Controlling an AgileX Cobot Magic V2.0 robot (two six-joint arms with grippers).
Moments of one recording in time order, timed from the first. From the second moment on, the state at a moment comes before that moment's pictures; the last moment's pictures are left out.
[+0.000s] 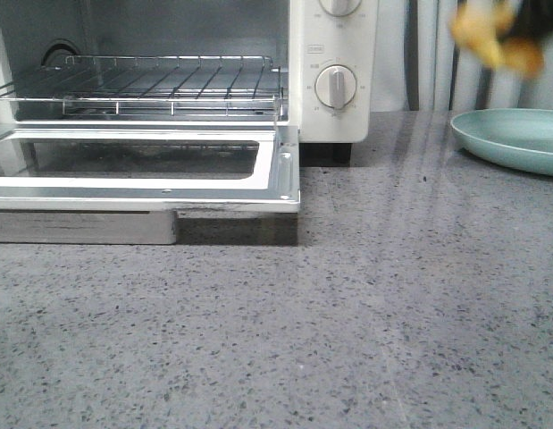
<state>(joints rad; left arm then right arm) -0.42 0.38 -0.64 -0.55 0.64 0.54 0.16 1.39 -1.17 0.10 0.33 0.08</state>
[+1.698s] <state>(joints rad) -0.42 0.37 -0.64 -0.55 0.59 0.54 0.77 1.85 -1.67 -0.31 0.58 0.20</state>
